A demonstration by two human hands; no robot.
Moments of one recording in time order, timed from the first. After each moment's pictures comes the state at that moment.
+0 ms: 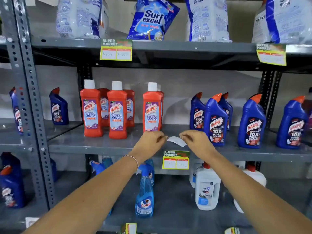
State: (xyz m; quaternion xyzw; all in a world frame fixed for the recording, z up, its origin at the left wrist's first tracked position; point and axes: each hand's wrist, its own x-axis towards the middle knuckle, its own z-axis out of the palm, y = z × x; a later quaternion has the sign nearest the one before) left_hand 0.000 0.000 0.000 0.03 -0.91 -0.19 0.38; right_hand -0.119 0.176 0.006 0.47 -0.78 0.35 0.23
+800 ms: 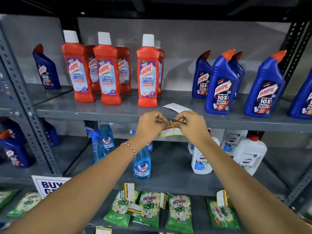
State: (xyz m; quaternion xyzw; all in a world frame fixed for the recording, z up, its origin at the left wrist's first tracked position) left_hand -0.010 0.032 -0.048 0.14 -0.83 -0.42 0.35; right_hand -0.108 0.168 -0.045 0.41 -0.79 0.40 0.21
